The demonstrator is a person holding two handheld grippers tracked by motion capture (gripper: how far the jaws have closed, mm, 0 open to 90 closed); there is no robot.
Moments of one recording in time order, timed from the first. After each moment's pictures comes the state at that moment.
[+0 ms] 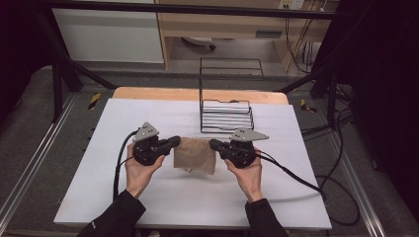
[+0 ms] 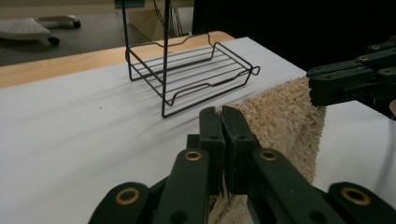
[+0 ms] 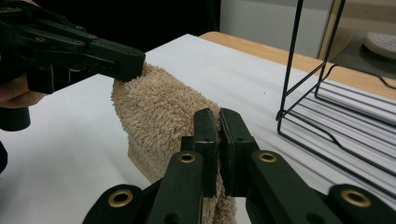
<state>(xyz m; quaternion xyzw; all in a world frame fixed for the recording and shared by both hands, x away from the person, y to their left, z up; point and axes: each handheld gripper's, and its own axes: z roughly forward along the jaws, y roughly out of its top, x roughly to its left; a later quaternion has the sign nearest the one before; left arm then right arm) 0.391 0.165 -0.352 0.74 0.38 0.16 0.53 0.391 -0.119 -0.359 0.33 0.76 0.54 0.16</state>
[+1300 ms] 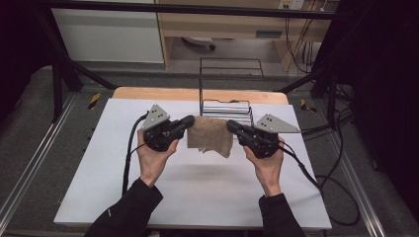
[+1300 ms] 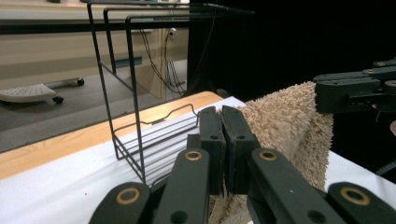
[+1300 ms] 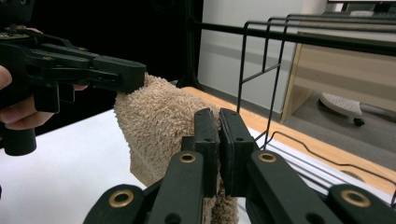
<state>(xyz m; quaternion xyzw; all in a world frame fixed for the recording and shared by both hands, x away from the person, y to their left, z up) 0.395 0.126 -0.294 0.71 0.33 0.21 0.59 0.380 -0.158 -0.297 0.31 0.71 0.58 0.24</state>
